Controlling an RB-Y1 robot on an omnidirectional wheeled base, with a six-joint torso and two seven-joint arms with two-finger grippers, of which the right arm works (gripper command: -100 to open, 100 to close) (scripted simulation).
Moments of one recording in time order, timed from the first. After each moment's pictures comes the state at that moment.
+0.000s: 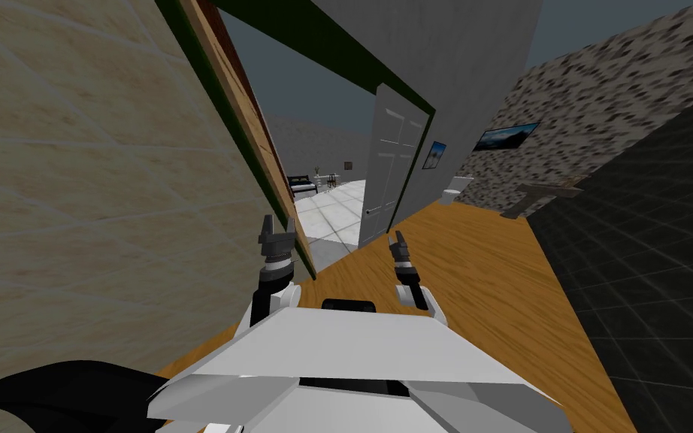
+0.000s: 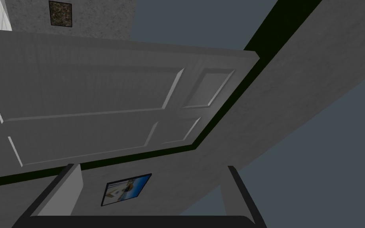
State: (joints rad) arm 0.28 -0.09 -0.01 -1.72 0.17 -0.59 -0.23
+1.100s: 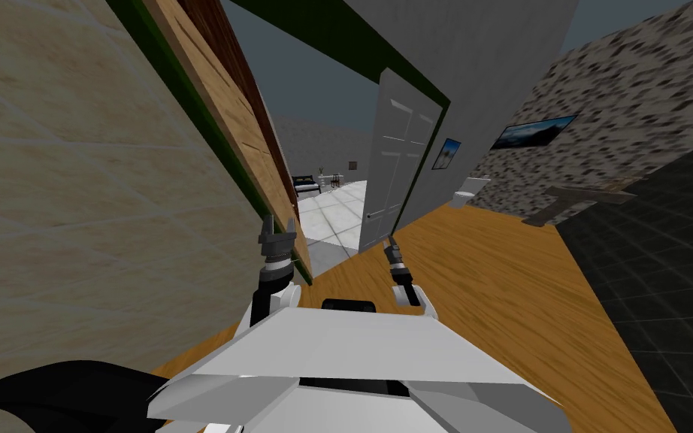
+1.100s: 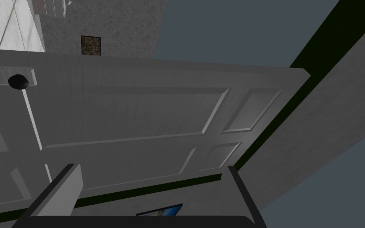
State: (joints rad) arm 0.19 -0.11 0.00 -1.49 0.21 -0.65 -0.26
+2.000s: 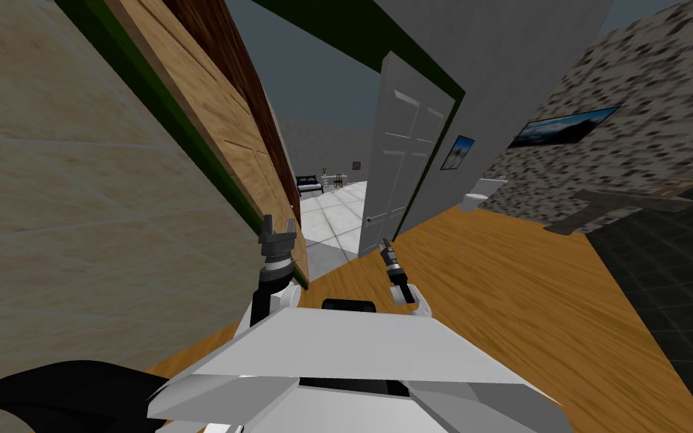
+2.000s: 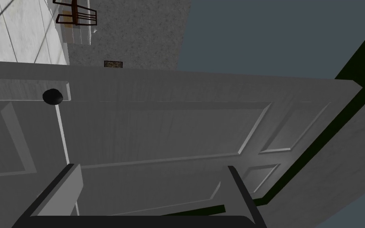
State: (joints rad) arm 0.11 -0.12 0.01 -1.29 0.25 -0.71 -0.29
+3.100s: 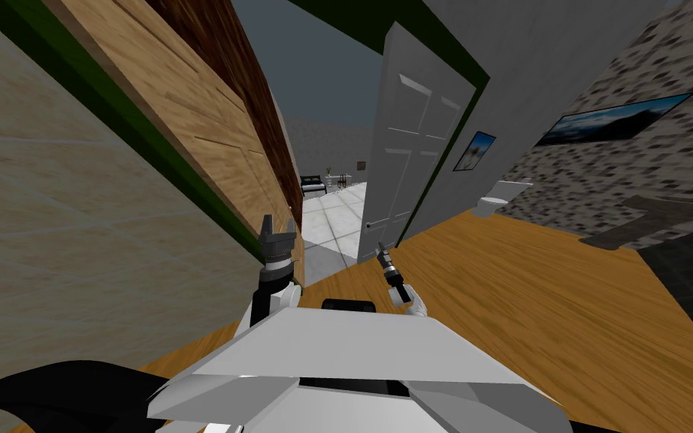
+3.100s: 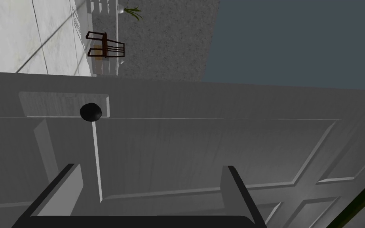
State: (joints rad) arm 0.01 -0.14 0.02 -1.04 0.29 -0.78 -0.33
